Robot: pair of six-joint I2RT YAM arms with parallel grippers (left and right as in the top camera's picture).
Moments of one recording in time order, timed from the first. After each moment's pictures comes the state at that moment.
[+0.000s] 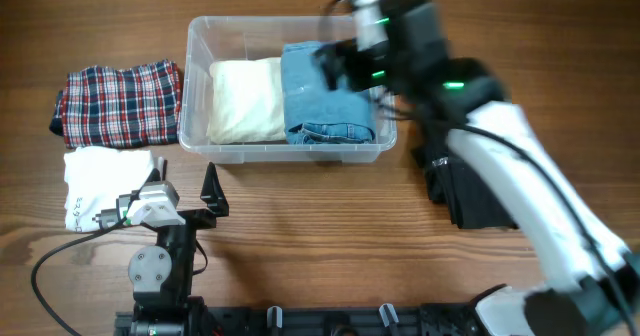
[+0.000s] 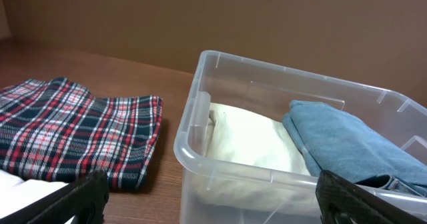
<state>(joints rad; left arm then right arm) -0.01 0.02 0.01 -0.07 -0.03 -0.22 0.45 1.57 1.57 -0.67 -0.10 0.23</state>
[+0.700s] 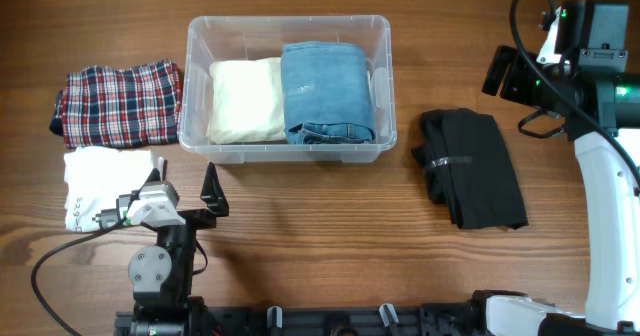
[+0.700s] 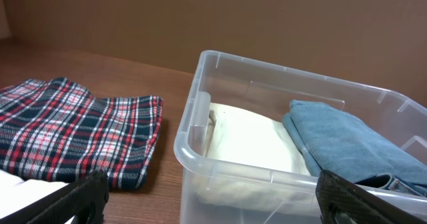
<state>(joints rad) -0.01 0.02 0.01 -0.07 -0.03 -0.22 -0.05 1.42 1.55 -1.10 0.08 0.21</state>
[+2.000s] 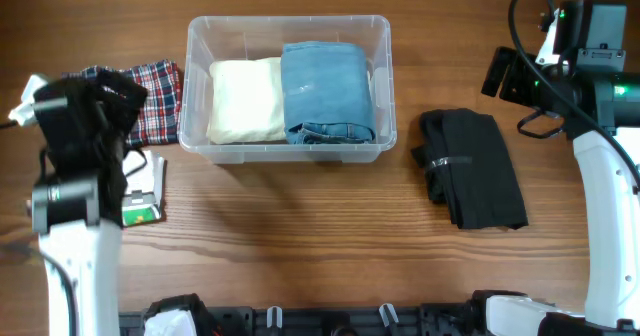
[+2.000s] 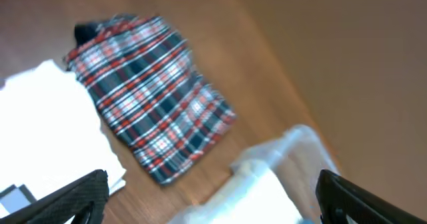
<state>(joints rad) 0.21 1.13 1.09 -0.64 -0.17 -0.85 -0.05 1.43 1.55 -1.10 0.09 0.21</state>
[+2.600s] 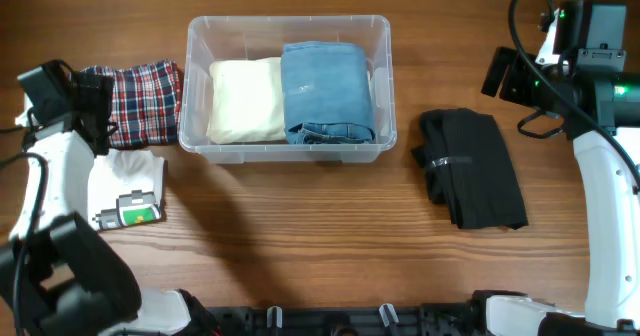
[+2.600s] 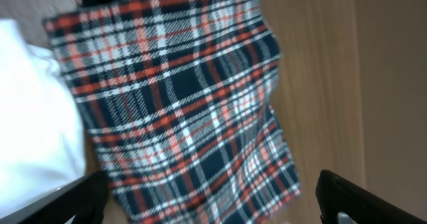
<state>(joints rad) 0.44 1.64 1.09 -0.34 0.01 -1.02 -0.04 1.43 1.55 -1.10 0.09 0.21</state>
